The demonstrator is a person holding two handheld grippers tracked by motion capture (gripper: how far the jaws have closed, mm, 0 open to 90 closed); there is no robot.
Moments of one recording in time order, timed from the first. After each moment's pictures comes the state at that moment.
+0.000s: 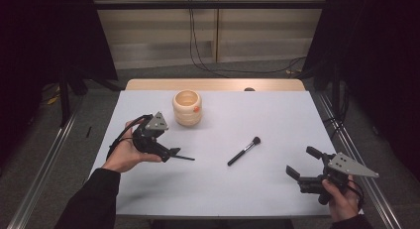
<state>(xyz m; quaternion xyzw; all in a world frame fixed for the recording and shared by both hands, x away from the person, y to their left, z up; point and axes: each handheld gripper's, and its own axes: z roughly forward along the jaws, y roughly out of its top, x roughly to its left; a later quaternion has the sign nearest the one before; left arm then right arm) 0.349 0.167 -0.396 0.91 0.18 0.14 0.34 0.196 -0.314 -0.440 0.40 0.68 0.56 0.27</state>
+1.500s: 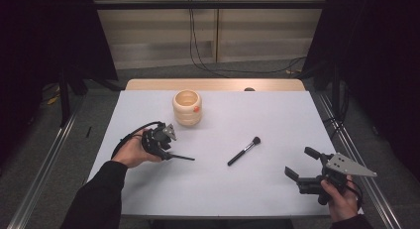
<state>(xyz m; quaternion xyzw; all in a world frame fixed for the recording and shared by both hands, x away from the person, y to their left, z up) 0.376 0.156 -0.438 0.98 0.12 0.05 0.16 0.197 -0.312 -0.441 0.39 0.69 0.55 0.27</state>
